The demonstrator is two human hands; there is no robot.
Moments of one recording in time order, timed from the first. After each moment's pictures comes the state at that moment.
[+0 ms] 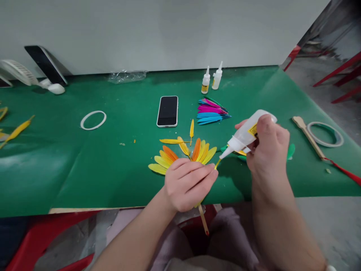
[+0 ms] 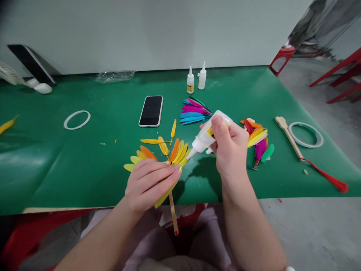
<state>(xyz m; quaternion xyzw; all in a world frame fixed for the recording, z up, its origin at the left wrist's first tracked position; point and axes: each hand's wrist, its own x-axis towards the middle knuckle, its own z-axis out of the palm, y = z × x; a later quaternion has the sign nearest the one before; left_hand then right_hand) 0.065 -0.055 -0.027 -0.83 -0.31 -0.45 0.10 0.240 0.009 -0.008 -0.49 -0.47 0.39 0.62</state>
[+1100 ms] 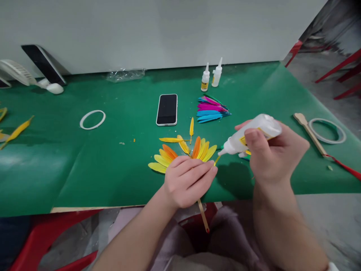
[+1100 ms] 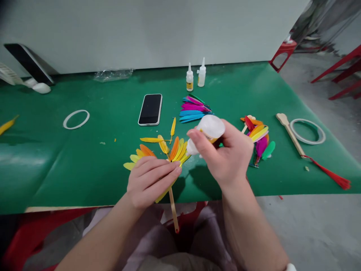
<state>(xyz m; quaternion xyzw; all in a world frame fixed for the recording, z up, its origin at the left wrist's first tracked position) 0.064 -0.051 -0.026 -0.84 -0.30 -0.43 0.11 0.234 -0.008 0.007 -0.50 -0.61 0.14 0.59</state>
